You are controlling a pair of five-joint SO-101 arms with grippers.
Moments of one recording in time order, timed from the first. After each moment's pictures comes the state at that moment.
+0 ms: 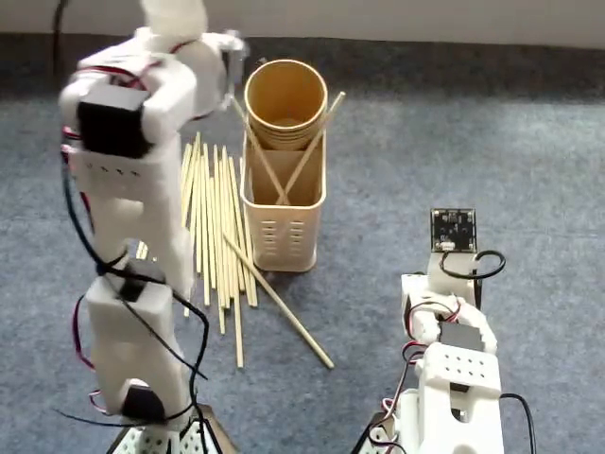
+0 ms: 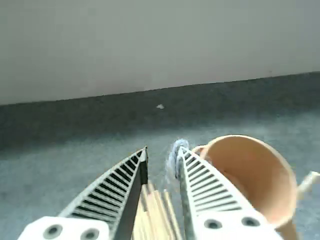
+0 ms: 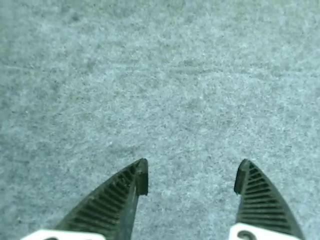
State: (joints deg) left arm 3.0 25.8 -87.6 100.7 7.5; right arm 4.4 -54.0 82.0 28.8 10.4
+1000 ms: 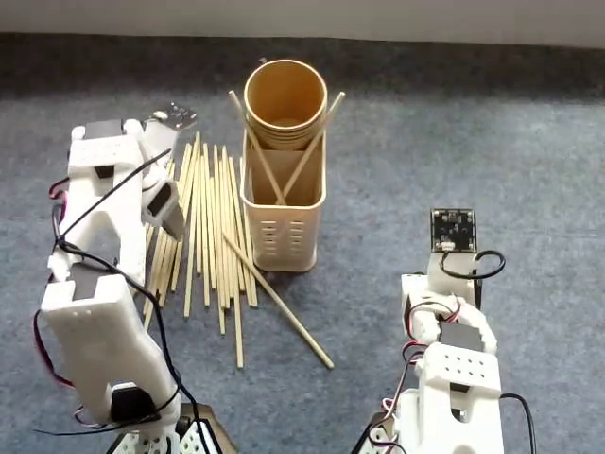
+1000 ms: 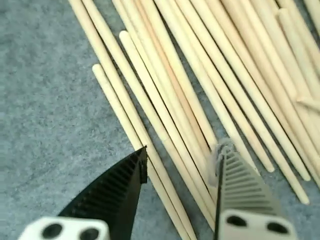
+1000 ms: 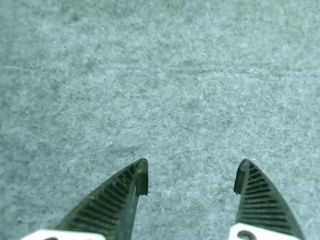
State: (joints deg) left arm -15.8 25.4 -9.1 80.6 -32.4; right arm 4.4 -54.0 82.2 28.8 10.4
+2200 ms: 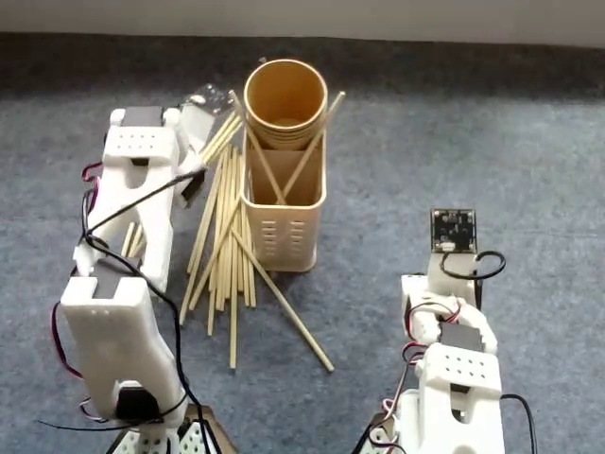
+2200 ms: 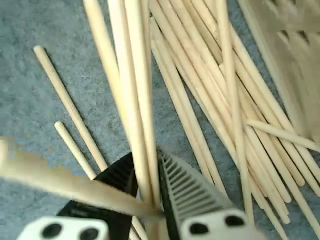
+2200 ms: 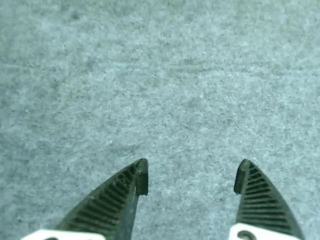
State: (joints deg) left arm -6.9 25.4 -15.8 83.4 -27.0; right arm 4.4 -54.0 82.2 28.8 10.4
